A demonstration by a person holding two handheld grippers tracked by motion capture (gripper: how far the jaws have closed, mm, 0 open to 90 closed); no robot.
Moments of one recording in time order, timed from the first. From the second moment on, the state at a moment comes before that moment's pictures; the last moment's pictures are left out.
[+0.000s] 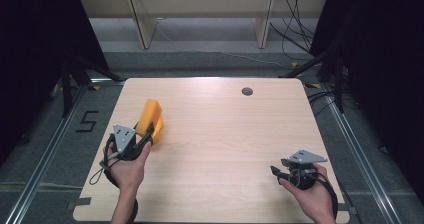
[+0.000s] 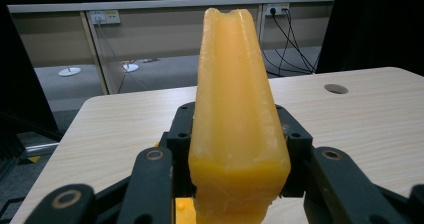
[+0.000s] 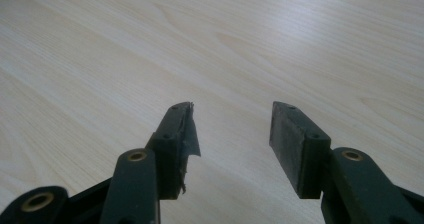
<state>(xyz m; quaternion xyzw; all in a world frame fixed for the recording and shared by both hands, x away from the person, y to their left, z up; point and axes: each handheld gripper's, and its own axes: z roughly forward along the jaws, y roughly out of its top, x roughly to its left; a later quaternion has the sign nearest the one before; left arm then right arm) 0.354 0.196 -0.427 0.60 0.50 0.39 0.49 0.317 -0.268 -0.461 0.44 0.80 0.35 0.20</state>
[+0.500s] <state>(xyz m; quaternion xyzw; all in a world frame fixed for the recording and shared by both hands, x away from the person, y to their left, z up) 0.363 0.200 -0.427 0.59 0.51 0.39 0.49 0.317 -0.268 -0.461 0.44 0.80 0.34 0.20</state>
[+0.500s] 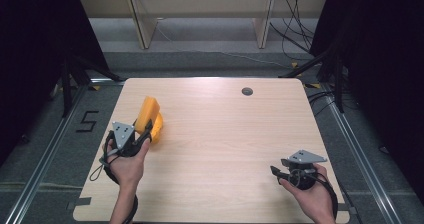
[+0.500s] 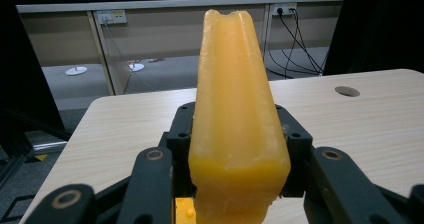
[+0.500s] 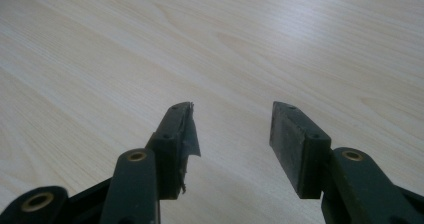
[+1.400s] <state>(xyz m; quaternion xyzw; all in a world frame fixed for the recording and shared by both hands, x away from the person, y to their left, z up) 0.386 0.205 -0.444 0.57 0.55 0.40 0.45 0.317 -0.267 -0.461 0.45 0.80 0.34 0.20</state>
